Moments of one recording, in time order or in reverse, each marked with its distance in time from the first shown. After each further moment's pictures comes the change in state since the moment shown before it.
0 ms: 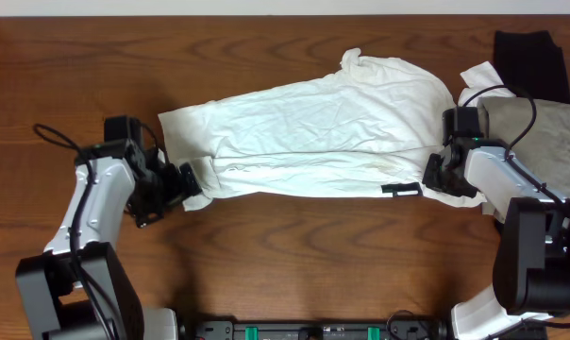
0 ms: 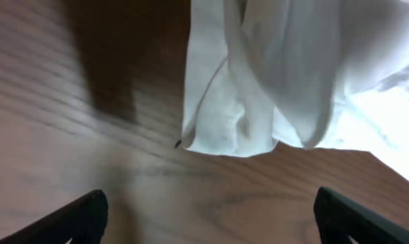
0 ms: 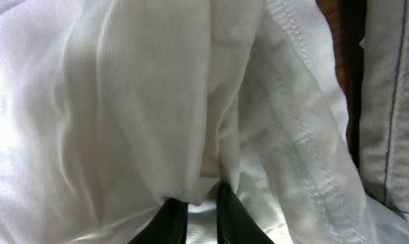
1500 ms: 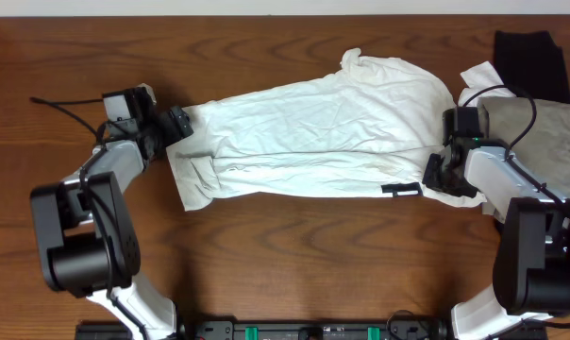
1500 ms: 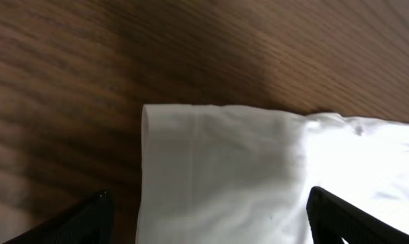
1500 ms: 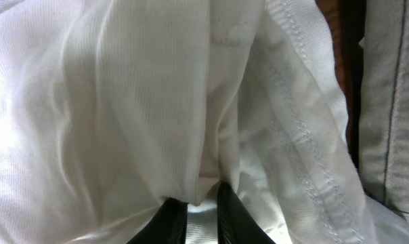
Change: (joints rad) left arm 0.014 0.323 0.057 0.895 -0.003 0.011; right arm 0.000 0.000 0.000 -0.001 0.000 -0.001
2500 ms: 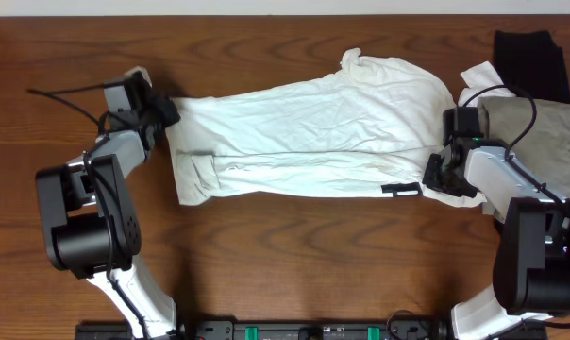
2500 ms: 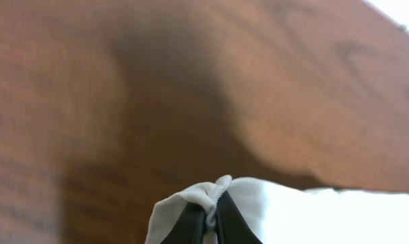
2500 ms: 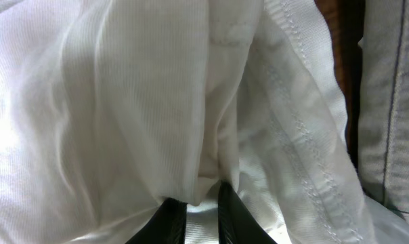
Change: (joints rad) left arm 0.000 0.090 0.093 0.164 0.001 -0.049; right arm 0.000 0.000 0.000 0.000 0.001 0.000
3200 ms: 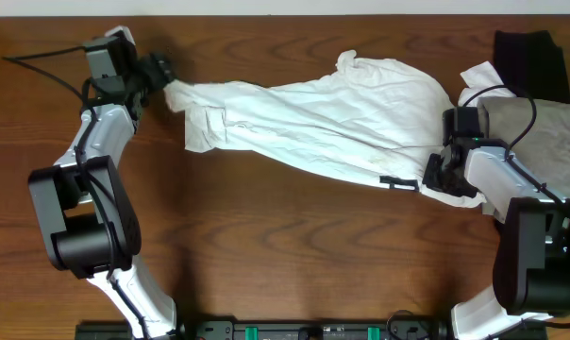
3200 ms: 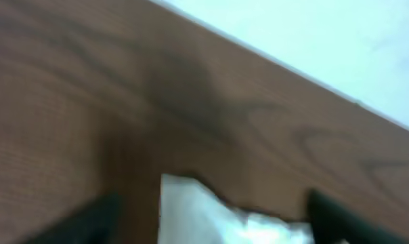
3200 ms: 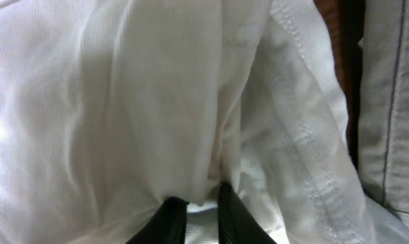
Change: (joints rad) left arm -0.002 0.000 0.232 -0.164 -0.045 0.009; right arm 0.000 0.000 0.000 0.000 0.000 0.000
